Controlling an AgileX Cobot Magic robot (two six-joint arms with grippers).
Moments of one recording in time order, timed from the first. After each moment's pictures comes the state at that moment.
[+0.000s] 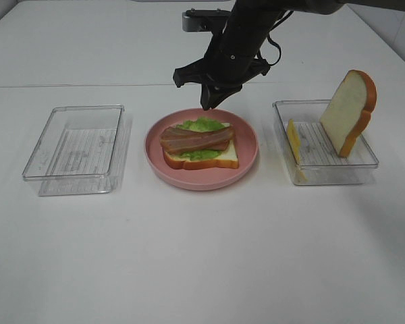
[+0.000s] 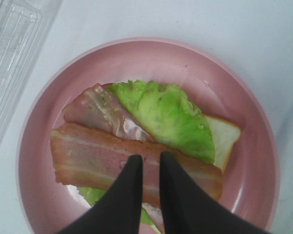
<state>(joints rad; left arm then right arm) 0.06 -0.01 -0.52 -0.06 1.08 0.02 0.46 2.30 -1.97 0.13 0.89 -0.07</state>
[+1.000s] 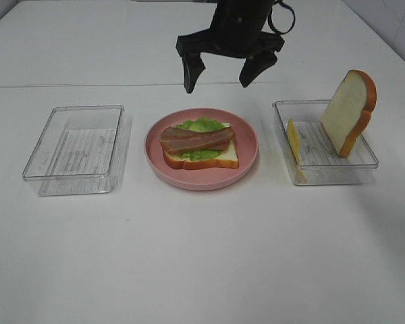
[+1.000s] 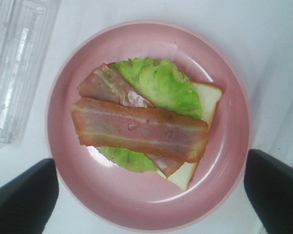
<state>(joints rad) 0.06 -0.01 -0.52 -0.06 1.08 0.02 0.46 2.30 -2.18 0.10 1.19 0.05</state>
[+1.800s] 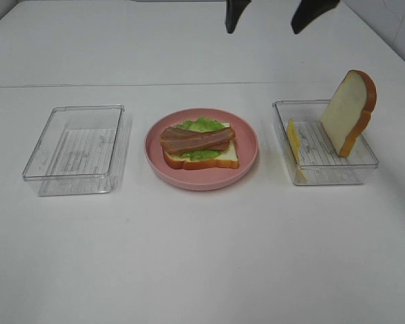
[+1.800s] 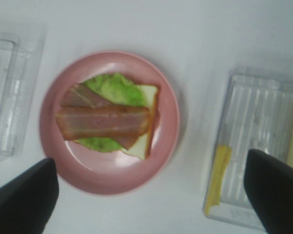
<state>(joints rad) 0.06 -0.01 -0.52 -0.06 1.08 0.02 0.38 2.02 -2.02 0.02 1.21 0.17</state>
